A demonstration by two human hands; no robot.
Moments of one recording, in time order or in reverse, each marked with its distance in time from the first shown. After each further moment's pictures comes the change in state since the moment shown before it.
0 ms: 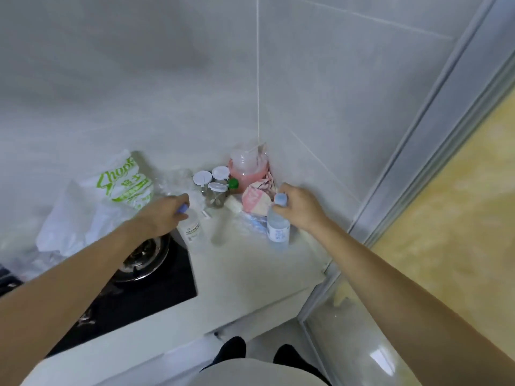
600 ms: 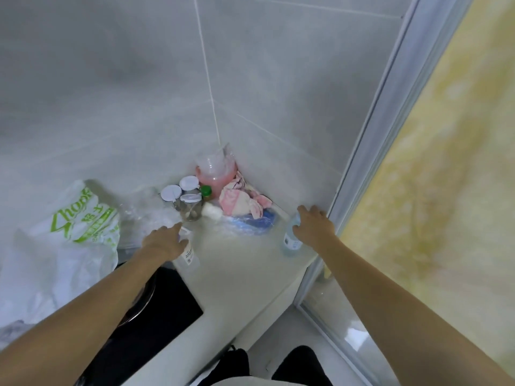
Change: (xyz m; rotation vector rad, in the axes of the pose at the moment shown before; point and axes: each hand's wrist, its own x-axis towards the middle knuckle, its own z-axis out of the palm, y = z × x) left_hand 0.052 -0.025 0.067 0.152 -0.232 -0.094; right_hand -0.064 0.033 0.058 -0.396 -0.057 0.628
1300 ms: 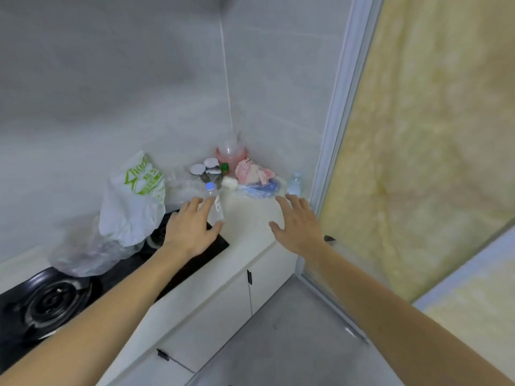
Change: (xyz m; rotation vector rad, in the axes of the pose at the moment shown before) left_hand -0.341 -0.040 0.023 -0.042 0.538 0.352; right_hand -0.353 -0.077 0.019 0.072 0.358 -0.256
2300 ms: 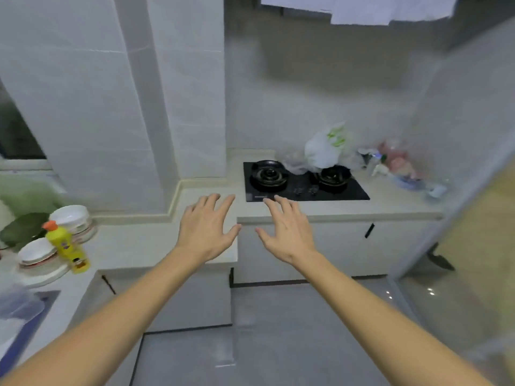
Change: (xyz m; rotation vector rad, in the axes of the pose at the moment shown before) left_hand -0.794 -0.092 -0.164 0.178 0.191 -0.552; right_hand -0.595 -0.425 -0.020 0.138 -0.001 -0.720
